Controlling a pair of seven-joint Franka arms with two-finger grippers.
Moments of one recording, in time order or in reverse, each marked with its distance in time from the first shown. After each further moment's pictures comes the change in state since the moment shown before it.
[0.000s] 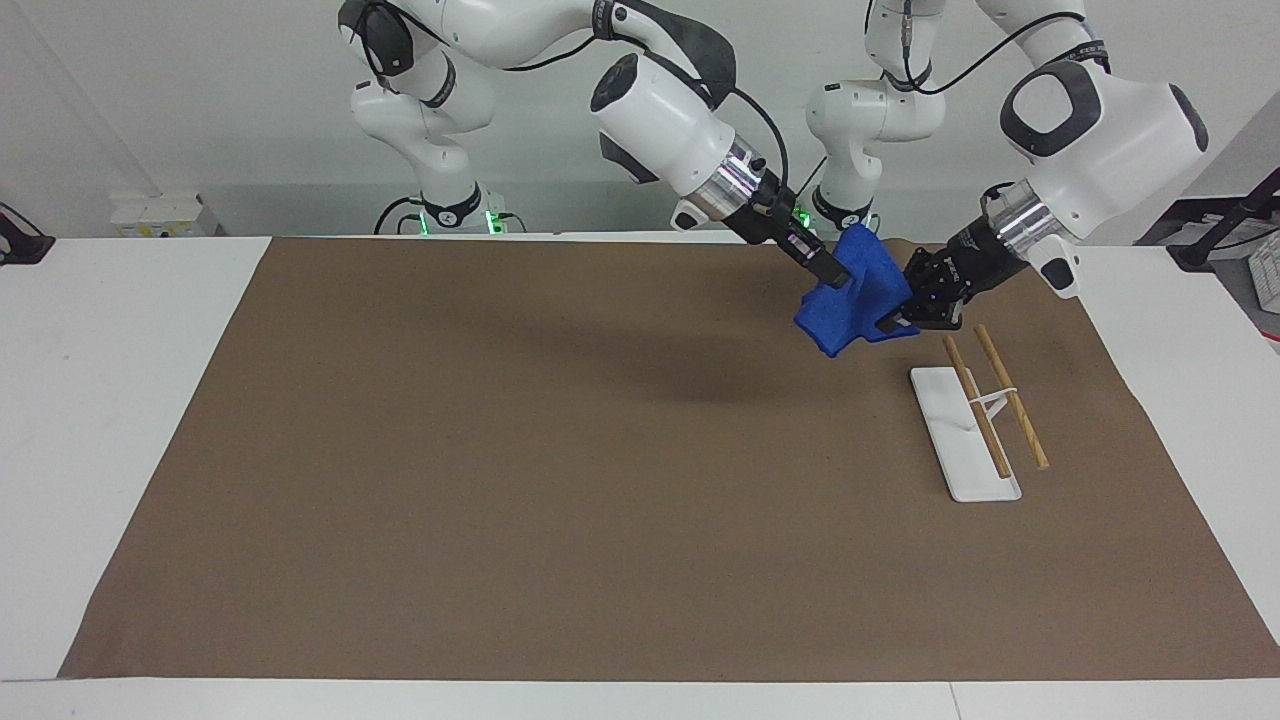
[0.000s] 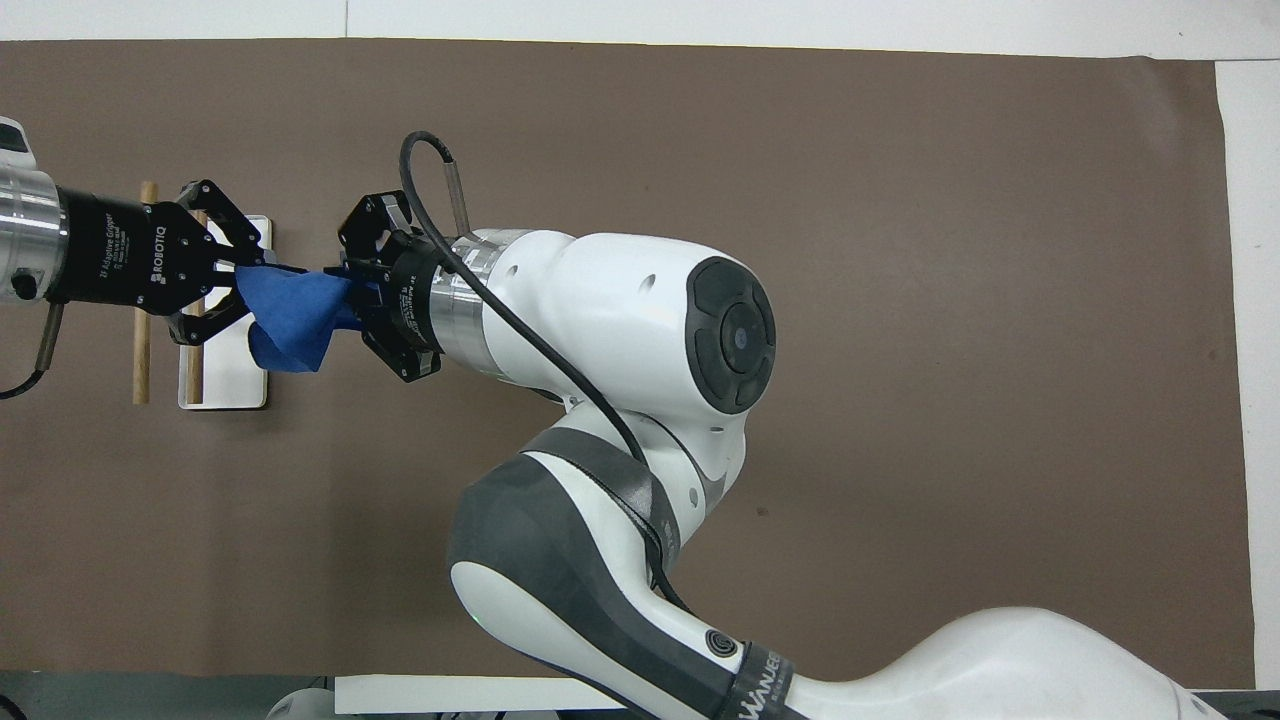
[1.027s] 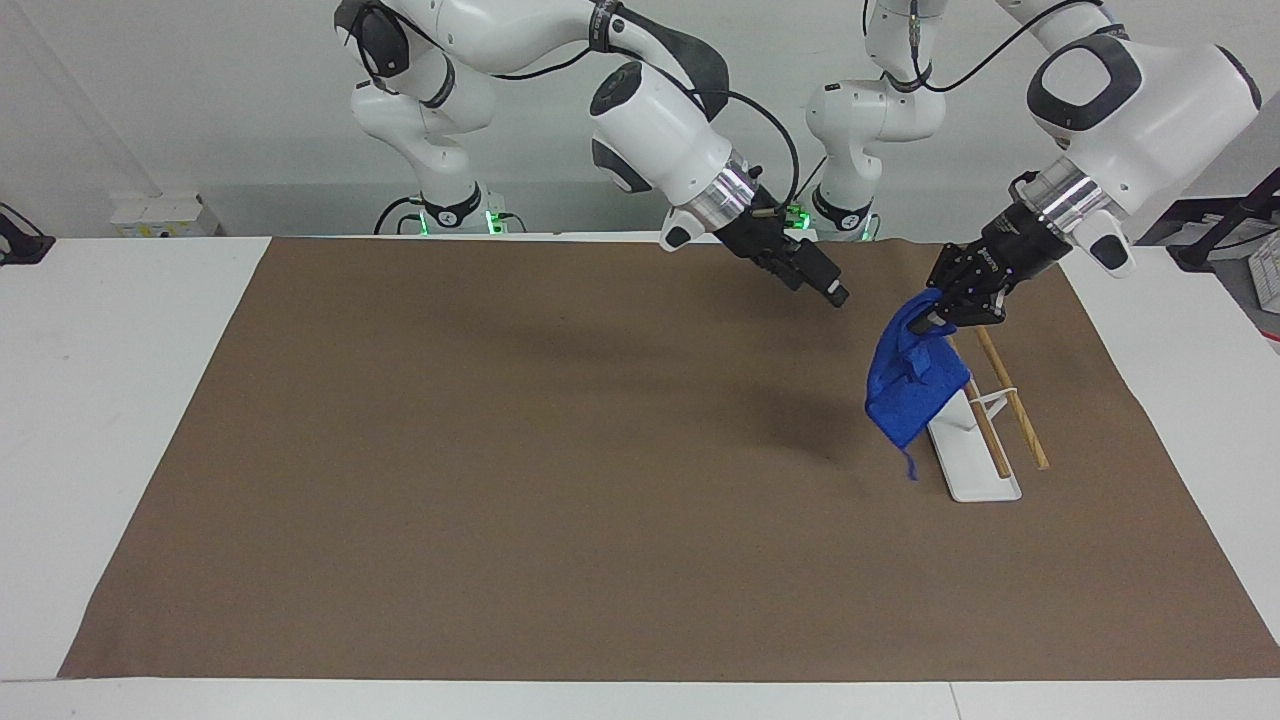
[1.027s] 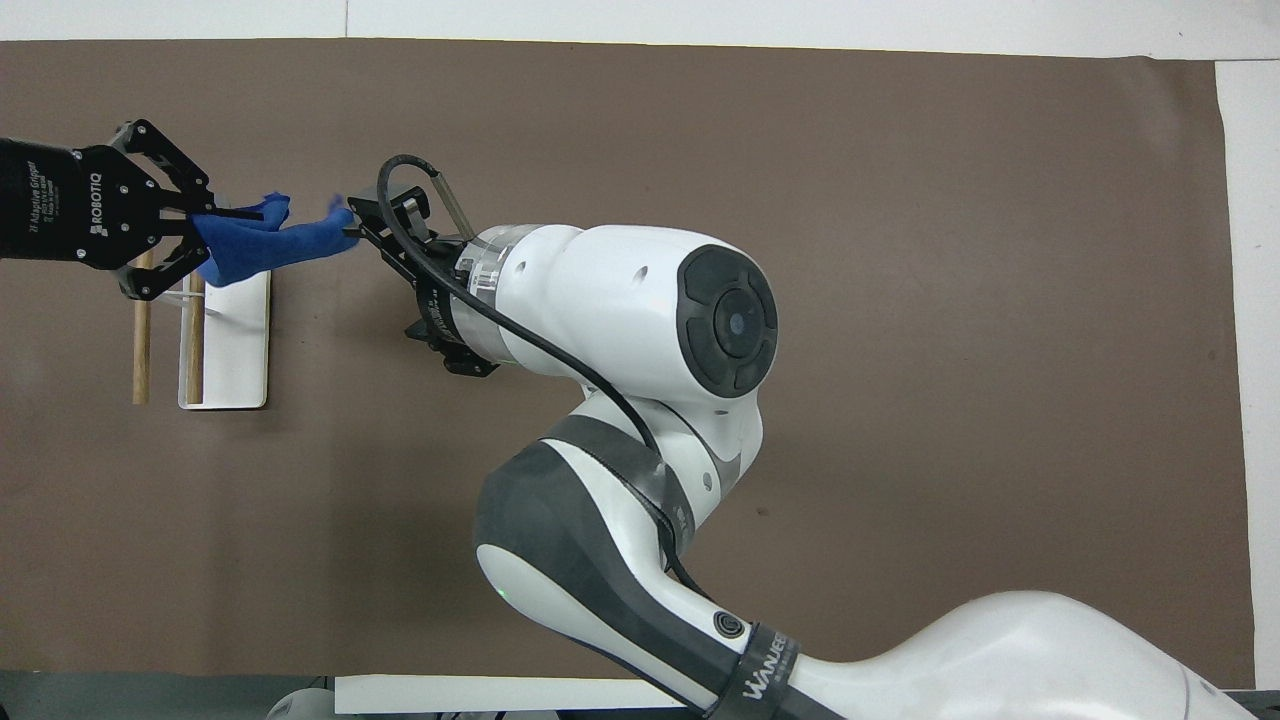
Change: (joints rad) left arm 0.000 0.024 0.025 0.109 0.000 0.035 0.003; right arm -0.047 -0.005 -0.011 -0.029 -0.121 -0.130 -0.406
